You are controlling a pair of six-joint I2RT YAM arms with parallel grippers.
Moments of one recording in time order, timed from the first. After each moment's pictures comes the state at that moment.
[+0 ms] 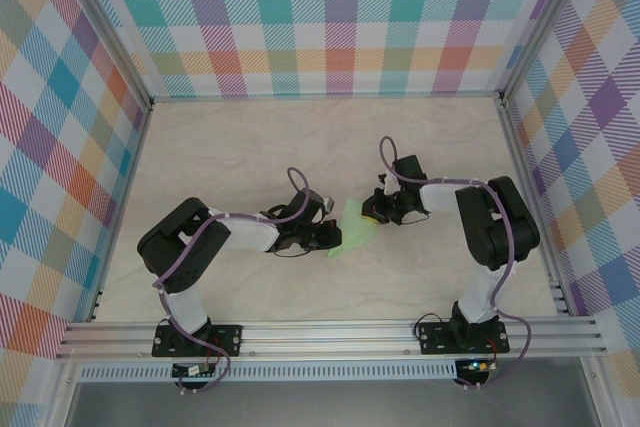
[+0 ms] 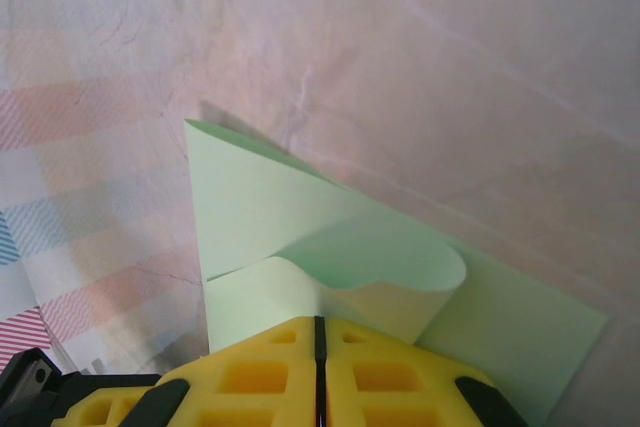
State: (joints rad) left arm -0.78 1.79 0.80 0.12 0.35 -0.80; right arm 0.32 1.83 0.89 -0.18 -0.63 0.61
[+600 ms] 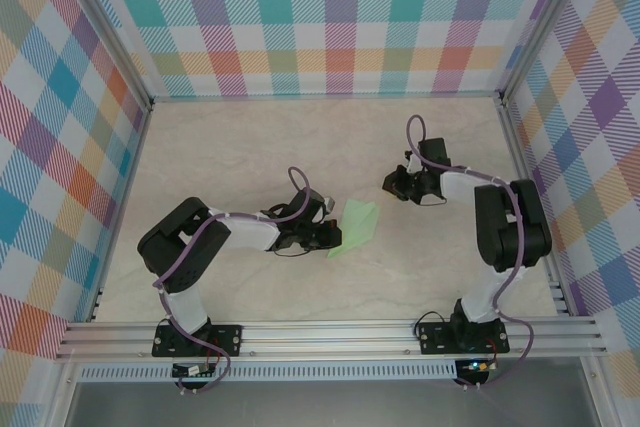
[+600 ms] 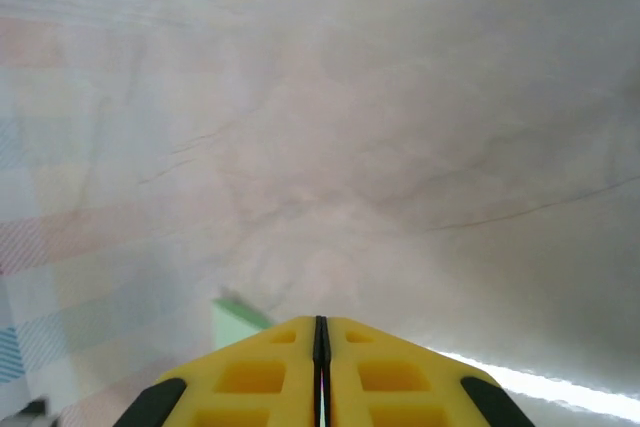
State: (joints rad) left arm -0.78 1.79 0.81 0.10 0.35 -0.79; right arm 0.19 1.75 0.95 -0.18 -0.55 0.60
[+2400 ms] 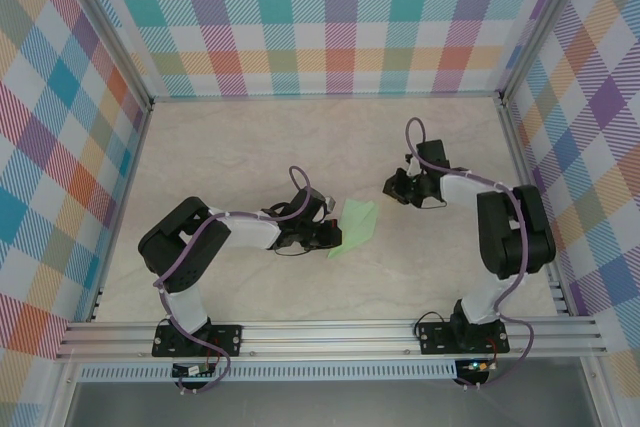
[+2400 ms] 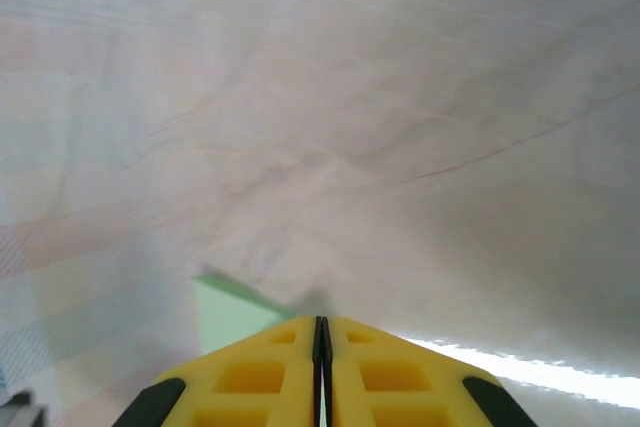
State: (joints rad) left arm -0.78 1.79 0.83 0.06 0.35 -0.78; right arm 0.22 1.70 0.93 -0.24 -0.49 0.62
